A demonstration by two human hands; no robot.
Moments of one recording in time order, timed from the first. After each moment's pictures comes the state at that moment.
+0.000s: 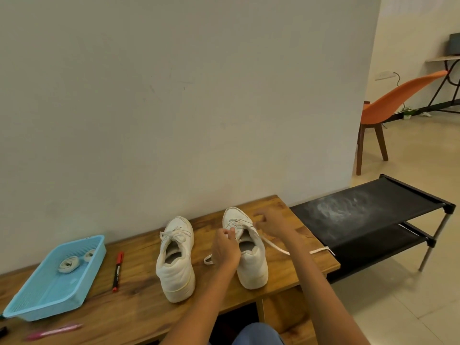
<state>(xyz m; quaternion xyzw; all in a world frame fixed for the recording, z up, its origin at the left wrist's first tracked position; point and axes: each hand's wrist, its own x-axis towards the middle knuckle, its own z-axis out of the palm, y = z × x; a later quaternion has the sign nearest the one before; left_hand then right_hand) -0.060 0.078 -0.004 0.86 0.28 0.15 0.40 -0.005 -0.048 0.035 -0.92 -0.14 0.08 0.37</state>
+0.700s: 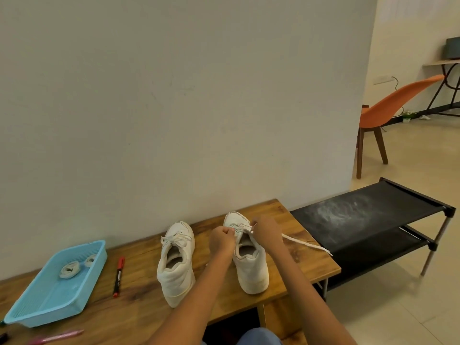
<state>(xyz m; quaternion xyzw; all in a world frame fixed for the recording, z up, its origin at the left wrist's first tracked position) -0.042 0.094 0.013 0.84 0.26 0.13 0.46 -0.006 -0.019 0.016 -0.96 -0.09 -0.04 0.26</state>
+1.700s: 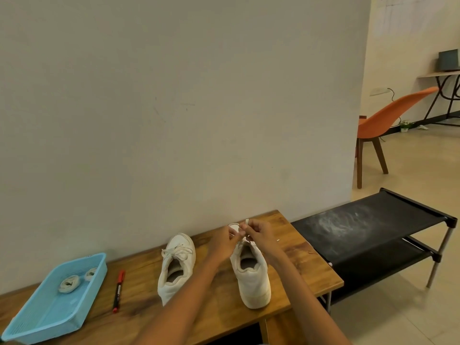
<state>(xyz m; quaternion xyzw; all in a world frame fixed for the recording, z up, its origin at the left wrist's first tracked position) -0.033 0.111 0.040 0.94 0.06 0.06 0.32 -0.007 -0.013 0.018 -0.67 -0.14 0.01 0.73</state>
